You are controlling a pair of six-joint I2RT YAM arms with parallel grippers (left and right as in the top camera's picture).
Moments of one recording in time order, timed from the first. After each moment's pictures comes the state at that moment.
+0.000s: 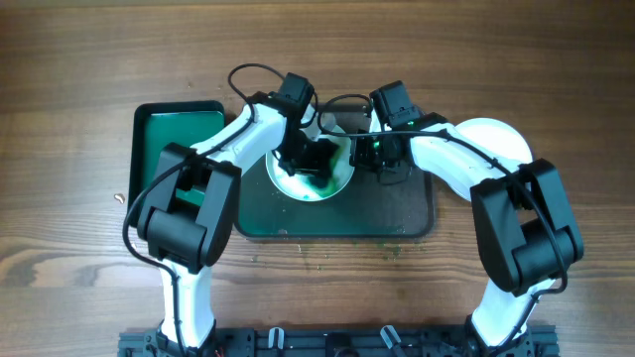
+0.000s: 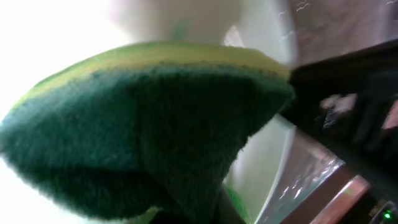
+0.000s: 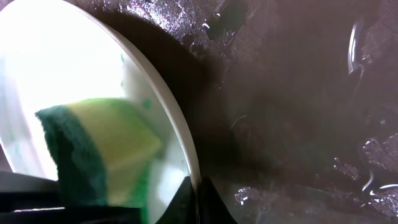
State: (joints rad) left arm -0.42 2.11 1.41 -0.75 0.53 -0.12; right arm 0.39 1.94 1.17 -0.44 -0.34 0.55
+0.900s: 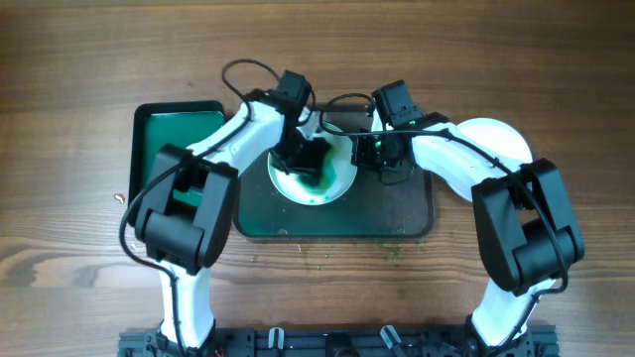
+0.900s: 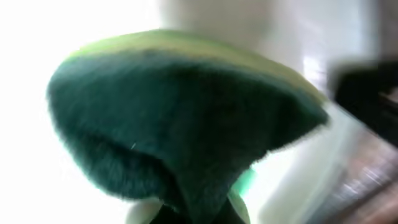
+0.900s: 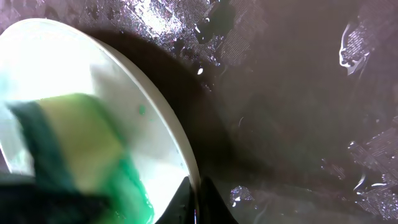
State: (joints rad) left arm -0.42 2.10 1.42 -0.82 0.44 -0.13; right arm 0.38 1.94 1.17 -0.45 -0.34 0.55
